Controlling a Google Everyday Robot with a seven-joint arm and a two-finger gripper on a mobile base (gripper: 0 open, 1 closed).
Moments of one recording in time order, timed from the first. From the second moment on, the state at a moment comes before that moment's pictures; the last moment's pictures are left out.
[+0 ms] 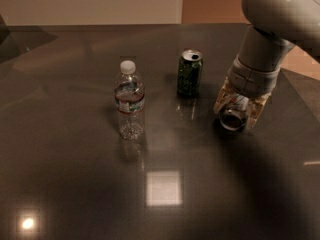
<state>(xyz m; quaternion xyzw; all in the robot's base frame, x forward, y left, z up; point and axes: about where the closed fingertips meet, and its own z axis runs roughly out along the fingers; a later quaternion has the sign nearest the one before) 0.502 -0.194 0.844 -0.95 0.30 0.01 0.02</state>
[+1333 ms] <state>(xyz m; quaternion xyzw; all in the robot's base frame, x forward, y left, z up) 0.472 -0.158 0.906 -0.88 0.45 0.06 0.12</state>
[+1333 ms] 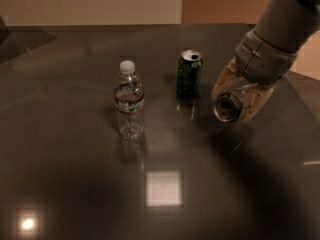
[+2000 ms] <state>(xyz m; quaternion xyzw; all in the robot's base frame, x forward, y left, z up) 0.432 -0.122 0.942 -0.78 0.54 0.19 0.24</state>
